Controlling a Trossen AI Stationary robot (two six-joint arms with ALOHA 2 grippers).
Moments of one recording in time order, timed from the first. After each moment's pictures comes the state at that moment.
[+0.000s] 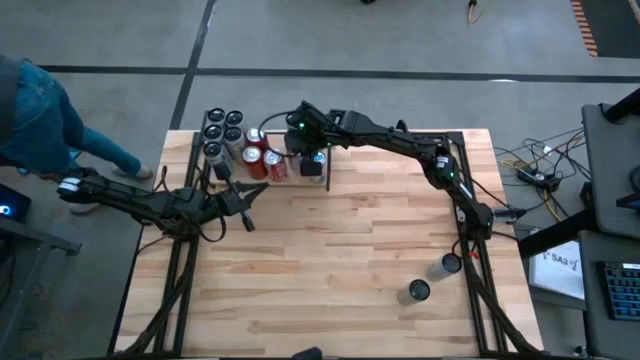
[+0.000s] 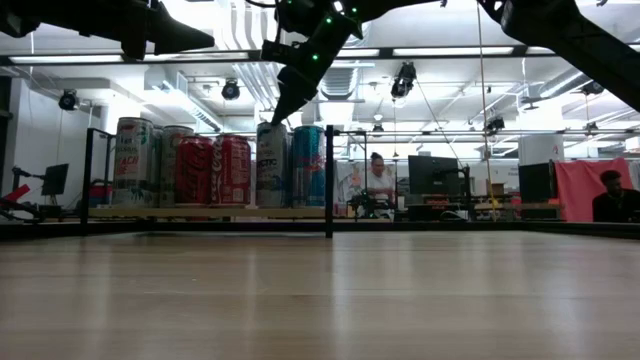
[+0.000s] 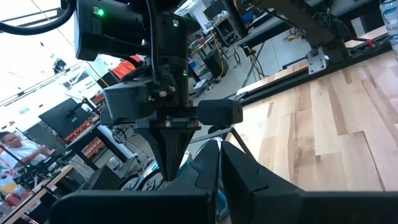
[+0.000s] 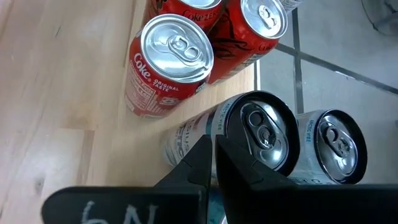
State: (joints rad) left arm -0.21 0.72 0.41 0.30 -0.70 0.58; right arm -0.34 2.26 2.35 -0.90 0.06 -0.54
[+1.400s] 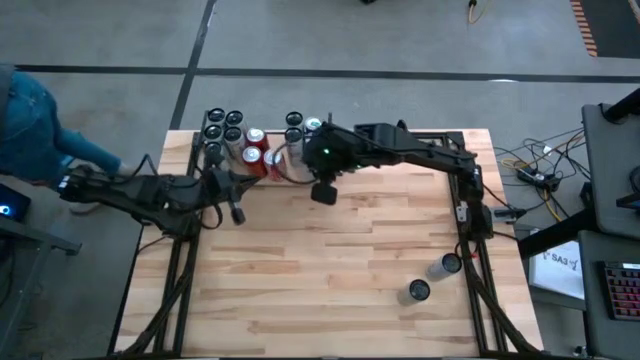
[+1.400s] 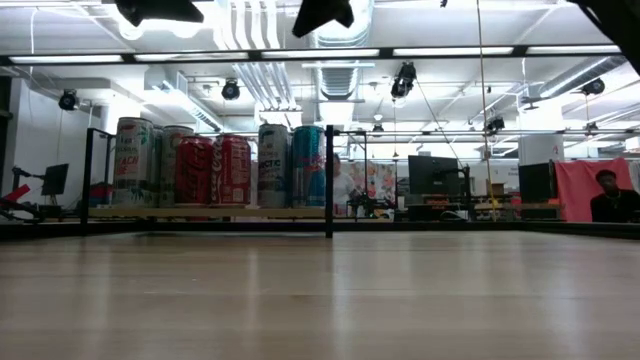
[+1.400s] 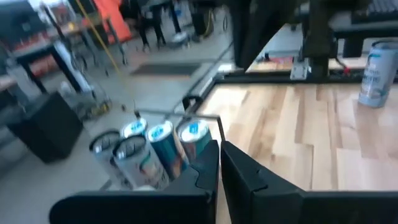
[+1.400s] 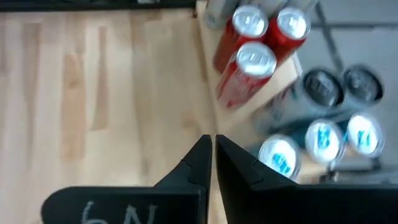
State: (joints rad) left arm -0.21 0.74 0.78 -0.32 -0.70 0.05; right arm -0.12 2.02 2.36 -1.15 0.10 -0.07
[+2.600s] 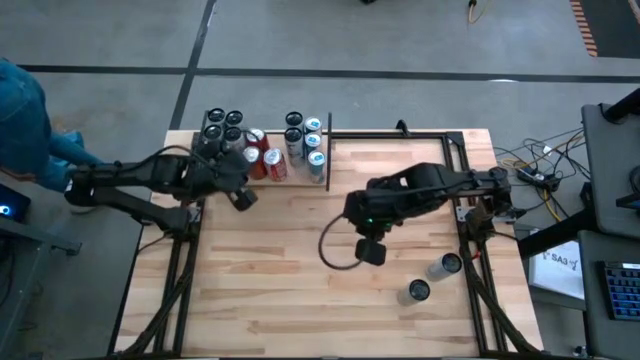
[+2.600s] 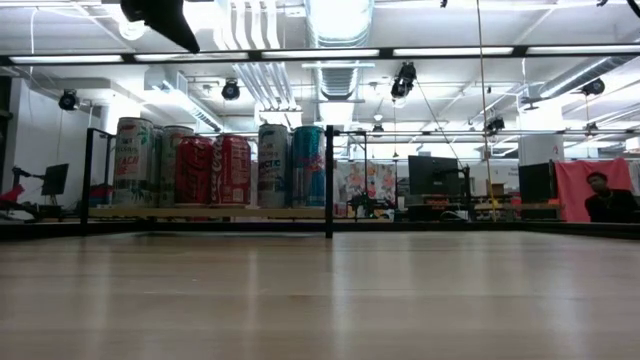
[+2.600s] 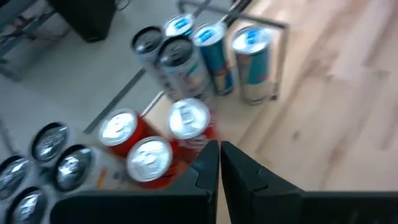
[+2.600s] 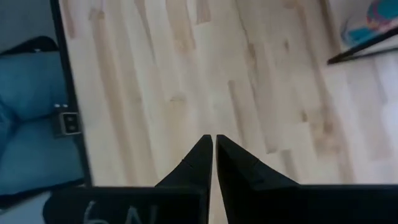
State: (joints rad) left arm -0.04 1.07 1.22 -1.05 -0.66 -0.35; right arm 0.22 1.88 2.33 -1.57 0.03 0.43
